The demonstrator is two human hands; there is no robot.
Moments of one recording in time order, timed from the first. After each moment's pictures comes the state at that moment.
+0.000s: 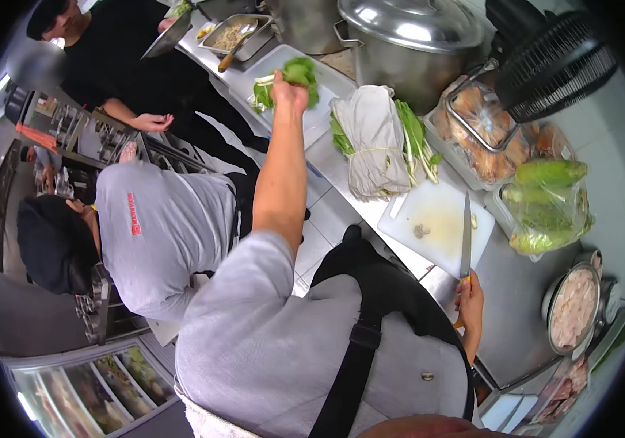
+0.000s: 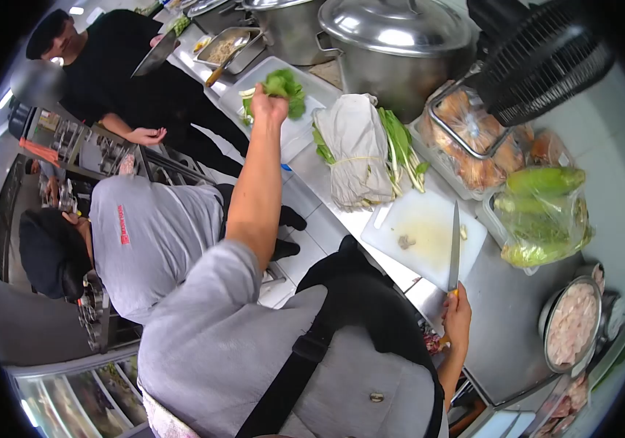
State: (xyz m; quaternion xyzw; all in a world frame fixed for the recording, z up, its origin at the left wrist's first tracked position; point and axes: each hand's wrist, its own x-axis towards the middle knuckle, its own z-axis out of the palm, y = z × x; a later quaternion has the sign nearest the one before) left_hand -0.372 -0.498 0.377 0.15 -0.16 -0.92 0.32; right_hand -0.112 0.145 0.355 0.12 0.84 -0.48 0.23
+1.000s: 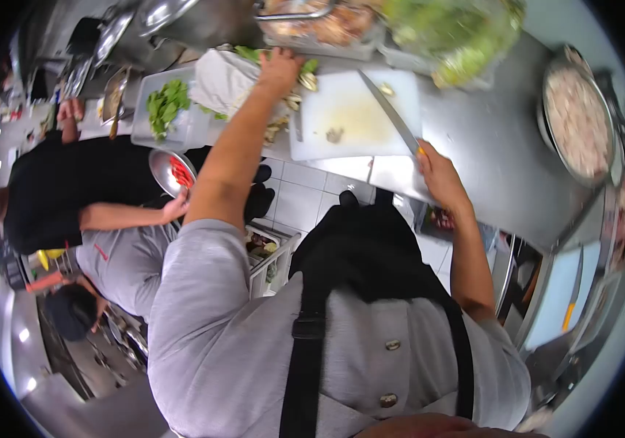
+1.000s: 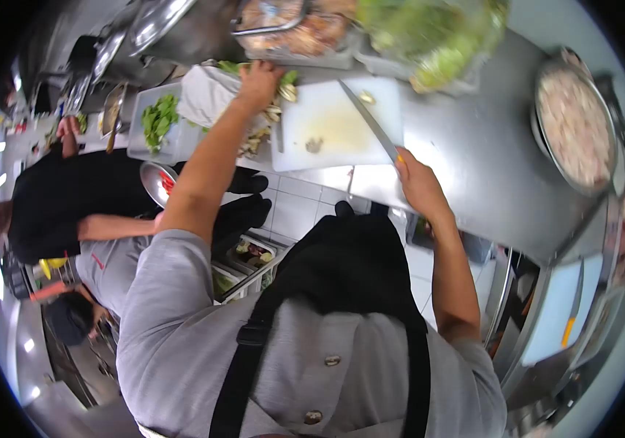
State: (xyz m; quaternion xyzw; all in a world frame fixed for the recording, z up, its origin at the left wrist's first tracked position) left_hand -0.364 -0.187 0.332 0.22 0.97 -0.13 0.04; right_hand -0.107 0.181 0.340 0.04 0.88 -0.45 0.16
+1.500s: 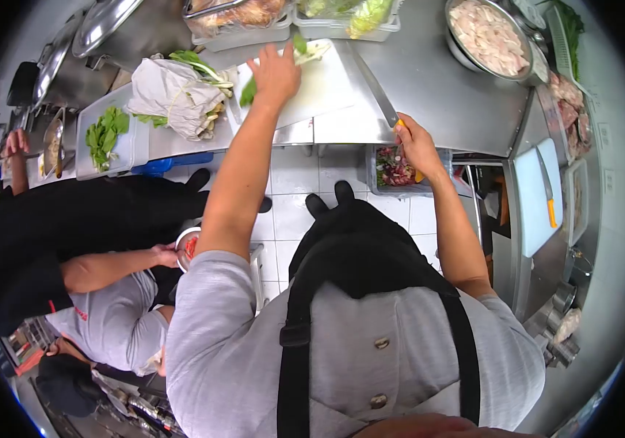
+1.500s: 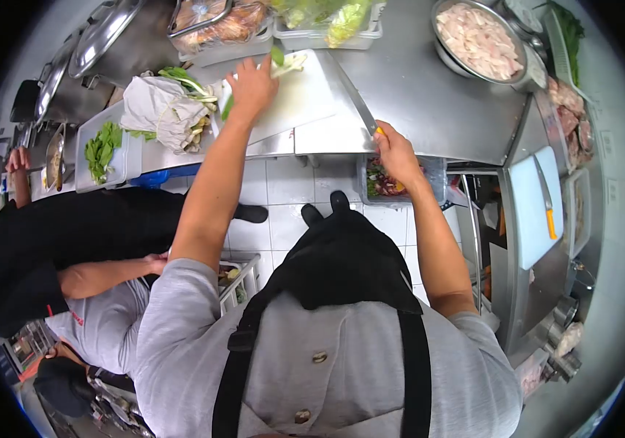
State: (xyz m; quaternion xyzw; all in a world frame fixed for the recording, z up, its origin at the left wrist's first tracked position) left_hand -0.234 -0.057 0.353 0.20 0.98 0.07 -0.06; right_hand 0.009 0.199 0.366 0.21 0.85 -0.49 0.06
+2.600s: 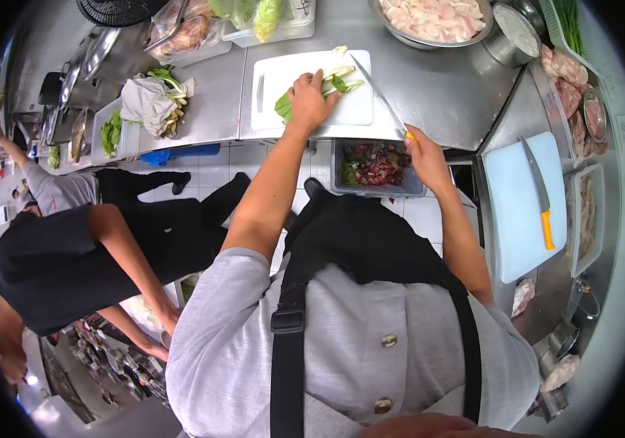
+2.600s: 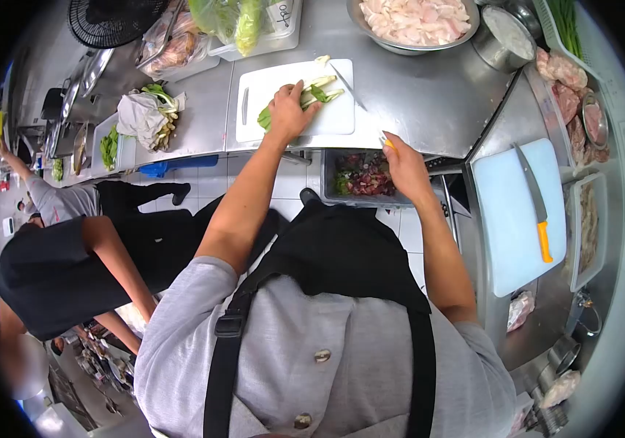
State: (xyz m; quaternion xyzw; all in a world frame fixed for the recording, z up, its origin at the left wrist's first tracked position) left_hand -0.082 0.193 0.298 0.18 0.96 0.23 -0.02; right_hand 0.122 0.438 0.348 0.14 0.87 -0.48 0.04
